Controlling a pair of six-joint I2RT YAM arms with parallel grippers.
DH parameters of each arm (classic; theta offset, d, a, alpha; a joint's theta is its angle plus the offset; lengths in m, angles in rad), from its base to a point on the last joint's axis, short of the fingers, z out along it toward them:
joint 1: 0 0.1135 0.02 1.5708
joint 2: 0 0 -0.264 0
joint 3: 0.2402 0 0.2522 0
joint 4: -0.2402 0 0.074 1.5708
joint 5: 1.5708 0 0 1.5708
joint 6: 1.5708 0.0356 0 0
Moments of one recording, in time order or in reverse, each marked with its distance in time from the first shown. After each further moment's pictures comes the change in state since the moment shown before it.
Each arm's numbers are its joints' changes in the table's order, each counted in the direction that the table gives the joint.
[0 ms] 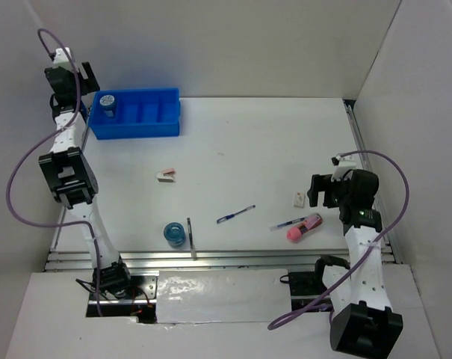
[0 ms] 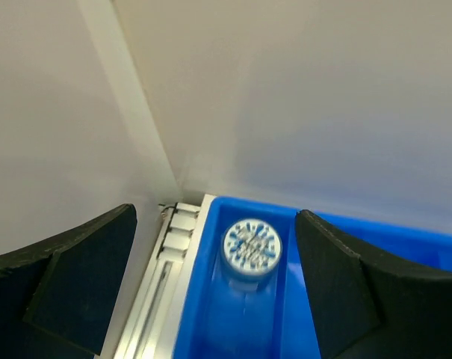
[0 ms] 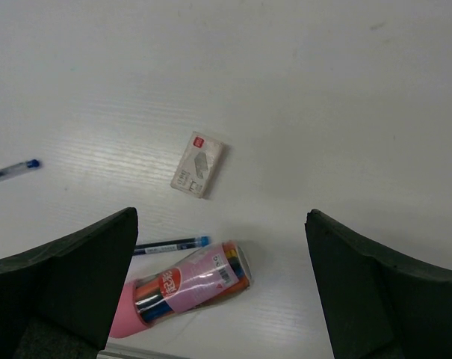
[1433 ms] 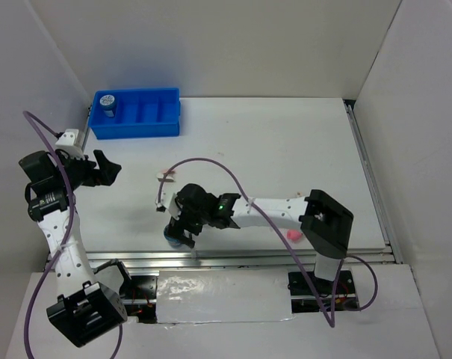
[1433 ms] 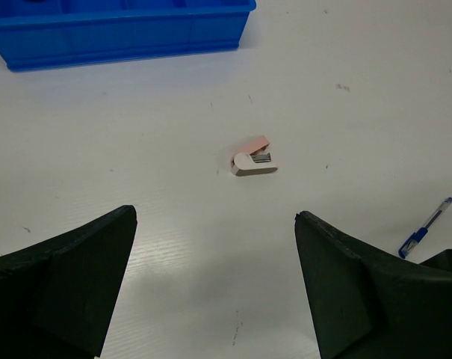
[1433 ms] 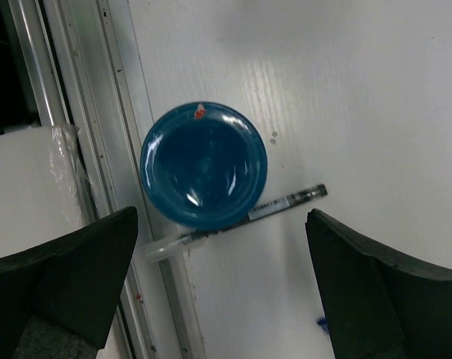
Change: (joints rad) left arm 0.219 1.410 -1.200 -0.666 0.716 0.171; right arm 1.419 -0.982 0.637 0.242 0.166 0.050
